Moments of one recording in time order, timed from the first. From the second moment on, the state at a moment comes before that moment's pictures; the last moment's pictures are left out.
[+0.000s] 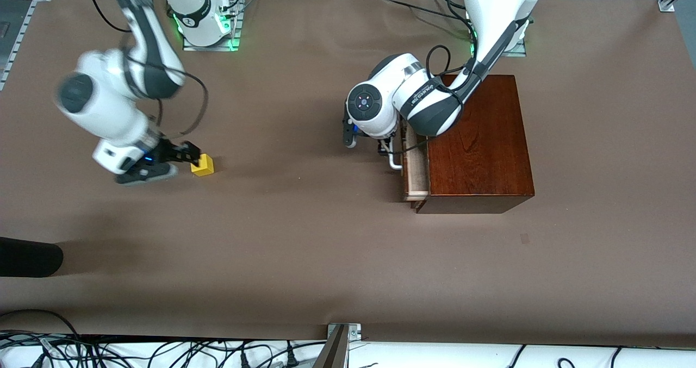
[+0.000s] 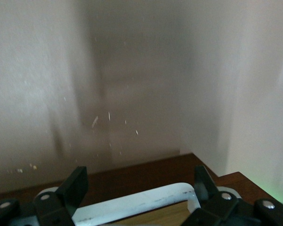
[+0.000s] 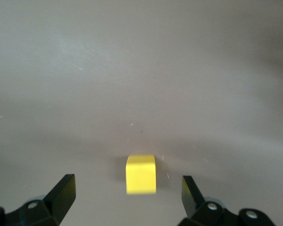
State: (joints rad) left arm -0.38 0.65 -0.43 -1.51 0.24 1.71 0.77; right arm 0.24 0.13 -0.12 -2.00 0.07 2.16 -0.13
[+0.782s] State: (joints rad) left arm -0.32 0.63 -0.43 -1.45 0.24 1.65 0.77; right arm 0.23 0.07 -0.14 -1.49 0.03 1.57 -0.13
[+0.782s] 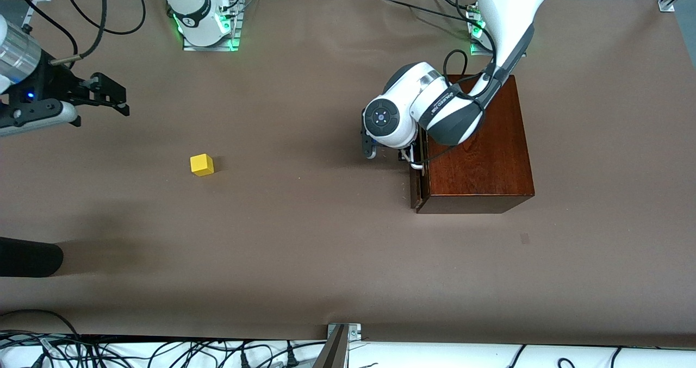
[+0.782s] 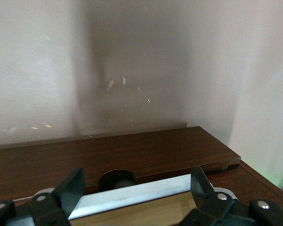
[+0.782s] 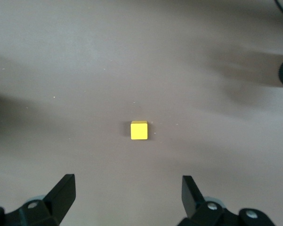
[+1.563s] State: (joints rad) left arm -0.02 0.42 -0.29 -1.24 0.10 1.54 0.78; right arm 0.22 0.10 -0.17 -1.49 0.05 1.56 -0.12
